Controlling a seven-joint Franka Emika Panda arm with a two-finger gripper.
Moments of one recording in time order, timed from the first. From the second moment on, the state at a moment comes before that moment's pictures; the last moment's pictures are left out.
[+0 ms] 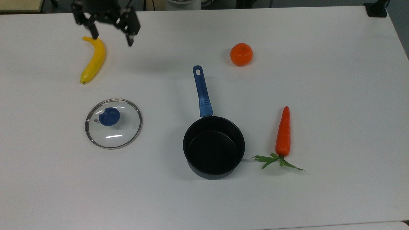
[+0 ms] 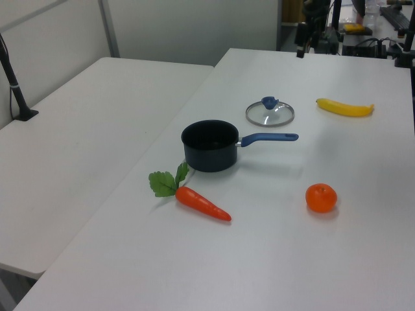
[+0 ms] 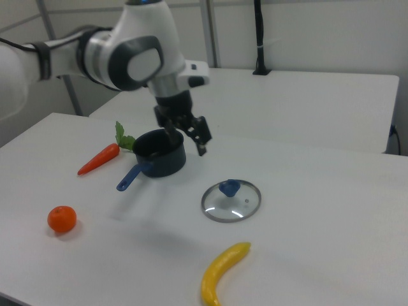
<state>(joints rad) -0.01 0.14 -0.16 -1.65 0.04 1.90 0.00</state>
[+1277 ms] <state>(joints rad) -0.04 0.54 -0.18 -1.54 0.13 2.37 0.10</state>
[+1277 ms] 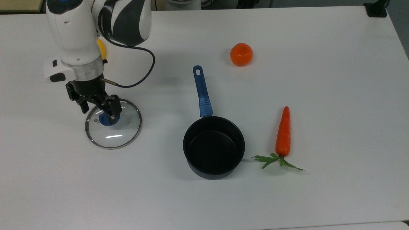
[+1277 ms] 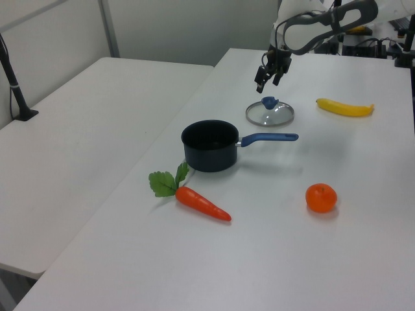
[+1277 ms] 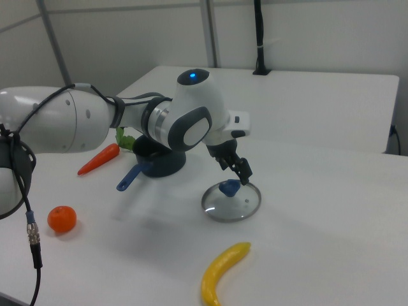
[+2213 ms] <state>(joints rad) -0.04 0.54 -0.16 -1.61 0.13 2.38 0.16</state>
